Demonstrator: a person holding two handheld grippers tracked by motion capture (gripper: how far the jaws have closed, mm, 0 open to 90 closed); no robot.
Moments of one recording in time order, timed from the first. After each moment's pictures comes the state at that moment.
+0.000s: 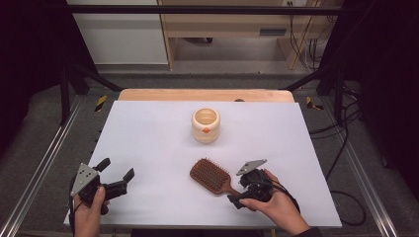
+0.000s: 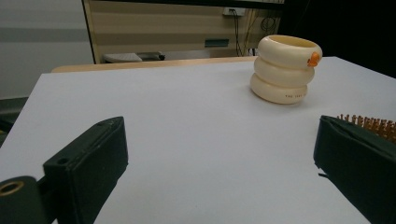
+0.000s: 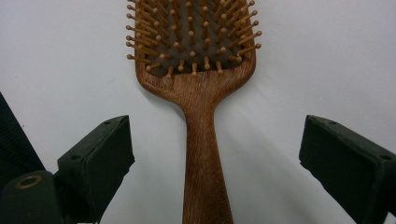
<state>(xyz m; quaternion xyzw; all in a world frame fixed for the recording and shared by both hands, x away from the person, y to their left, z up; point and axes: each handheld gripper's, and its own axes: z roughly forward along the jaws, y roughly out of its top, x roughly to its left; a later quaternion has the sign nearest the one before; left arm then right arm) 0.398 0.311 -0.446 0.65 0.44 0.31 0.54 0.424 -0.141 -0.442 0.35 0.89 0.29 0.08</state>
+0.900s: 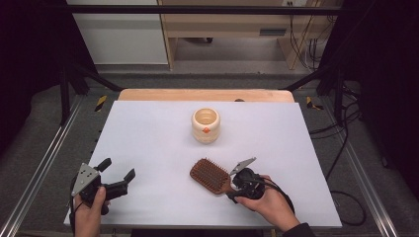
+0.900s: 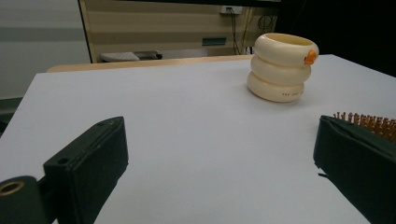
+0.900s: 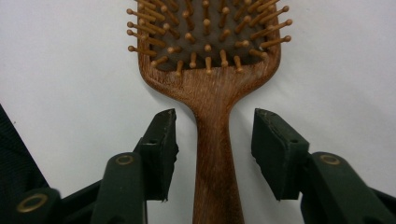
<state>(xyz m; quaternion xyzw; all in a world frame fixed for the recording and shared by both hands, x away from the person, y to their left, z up) 0.398 0.309 -0.446 0.66 0.44 0.30 0.53 0.433 -0.123 -0.450 0.34 0.91 0.24 0.06</state>
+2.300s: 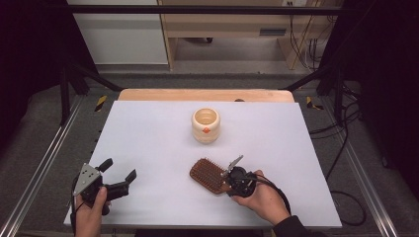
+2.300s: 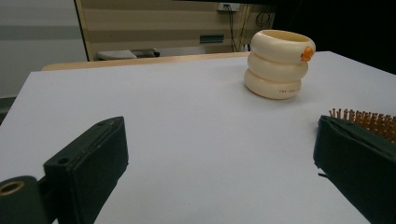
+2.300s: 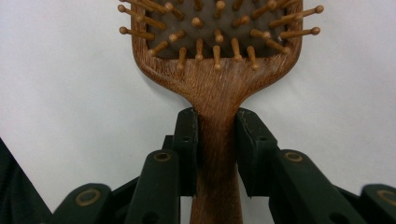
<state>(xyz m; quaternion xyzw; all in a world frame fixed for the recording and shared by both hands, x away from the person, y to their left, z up) 0.398 0.307 -0.446 0.66 0.43 0.30 0.53 0.443 -0.106 -0.452 0.32 0.93 0.17 0.05</state>
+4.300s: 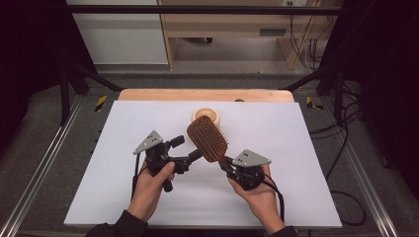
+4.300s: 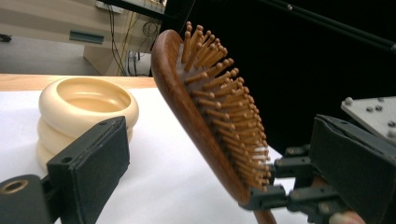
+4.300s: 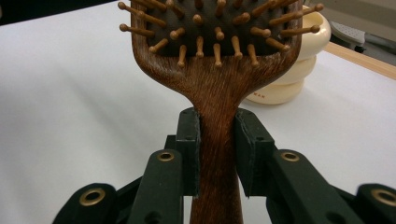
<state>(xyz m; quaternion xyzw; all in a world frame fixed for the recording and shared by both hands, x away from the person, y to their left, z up) 0.458 0.148 -0.385 0.65 0.37 0.08 0.66 0.433 -0.118 -0.419 0.32 0.79 0.46 0.23</state>
